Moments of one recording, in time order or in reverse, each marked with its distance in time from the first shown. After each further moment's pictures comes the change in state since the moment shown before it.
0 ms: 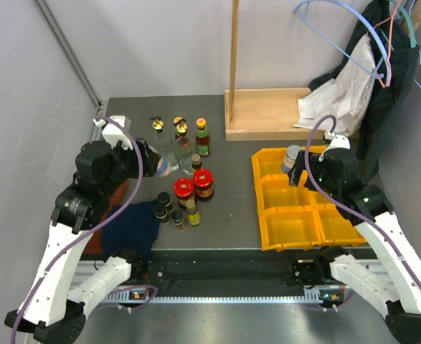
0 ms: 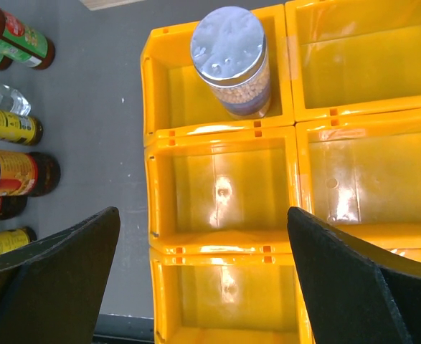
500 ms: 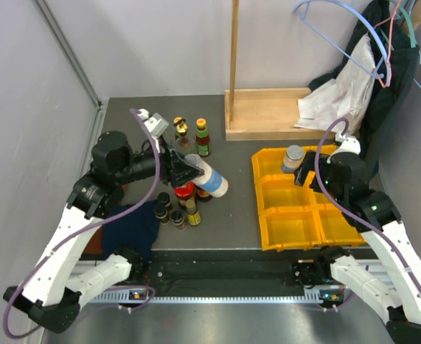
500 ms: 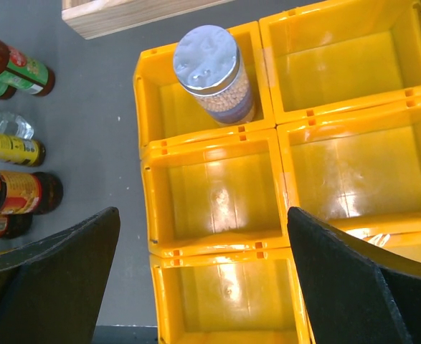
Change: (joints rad) left arm -0.108 0.082 -0.001 0.214 0.692 -0.067; right arm 0.000 -0.065 0.018 -0.037 0.064 0.040
